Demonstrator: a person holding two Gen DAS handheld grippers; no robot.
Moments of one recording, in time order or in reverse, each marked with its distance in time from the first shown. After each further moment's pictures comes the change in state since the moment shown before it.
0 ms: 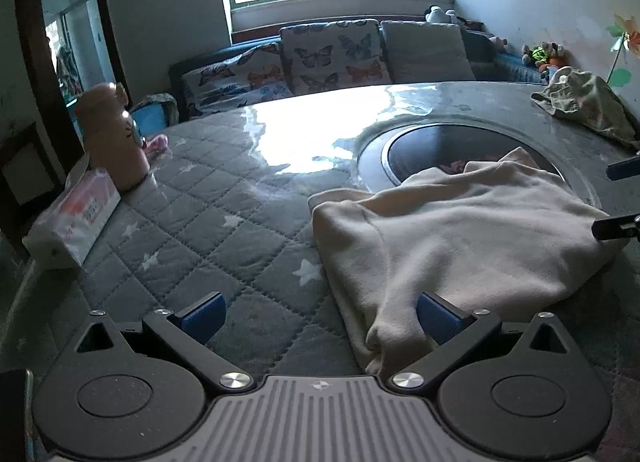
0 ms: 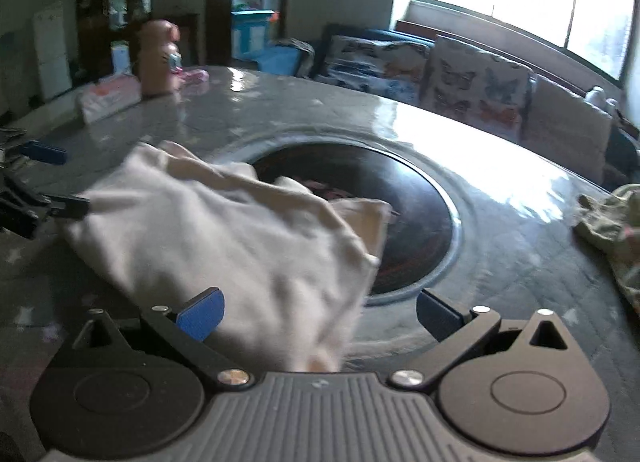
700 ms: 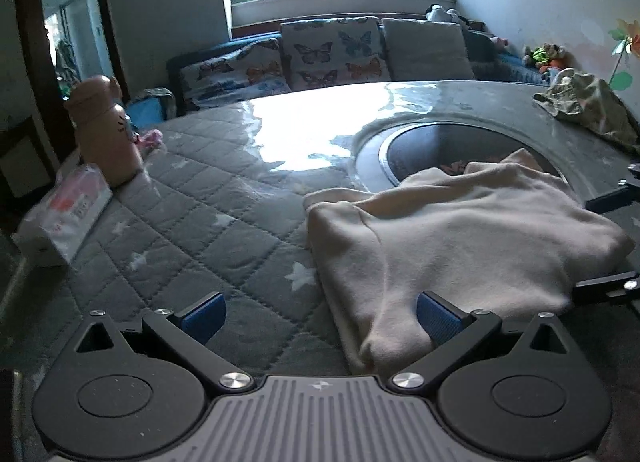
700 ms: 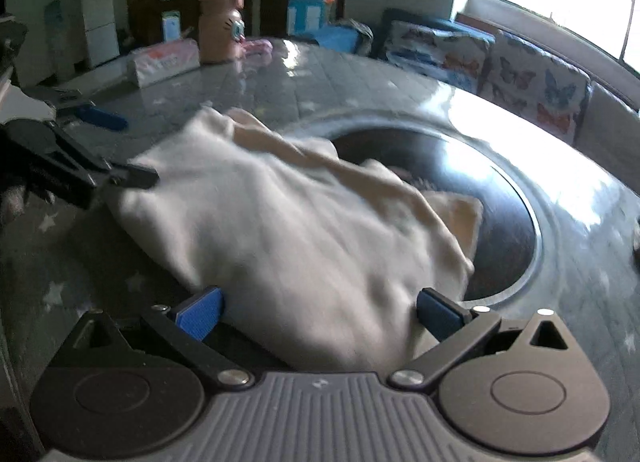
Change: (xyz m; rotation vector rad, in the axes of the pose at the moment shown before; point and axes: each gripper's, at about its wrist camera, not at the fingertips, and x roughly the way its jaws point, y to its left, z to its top) left arm 0.007 -0.004 0.005 -0.008 0.003 -0.002; right arm 0.017 0.037 0.007 -0.092 0.041 0.145
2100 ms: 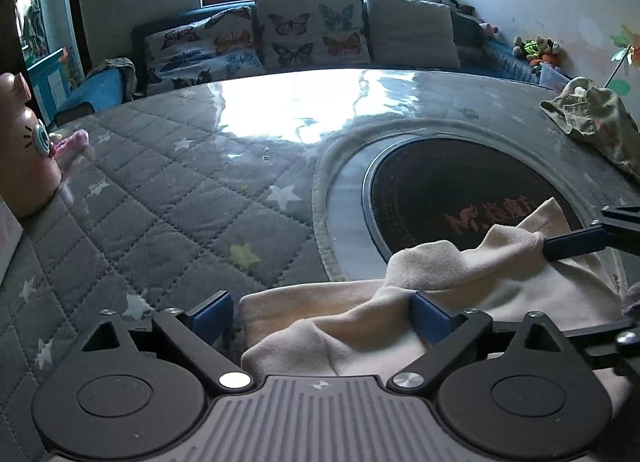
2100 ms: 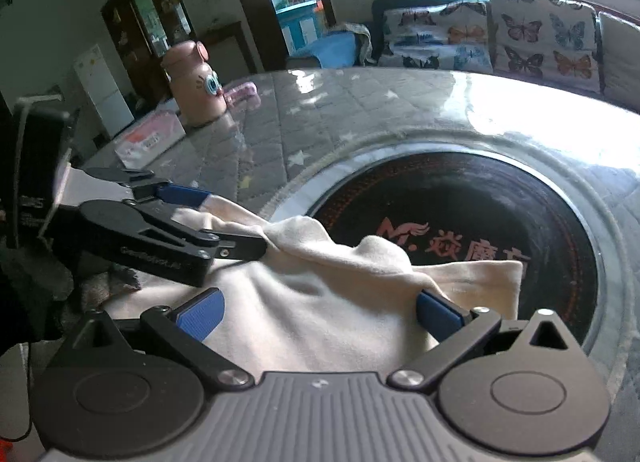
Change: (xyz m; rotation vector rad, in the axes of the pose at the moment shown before) left arm 0.096 -0.008 0.073 -0.036 0.106 -0.122; right arm 0.056 -0.055 0.055 0.241 -0.024 0.210
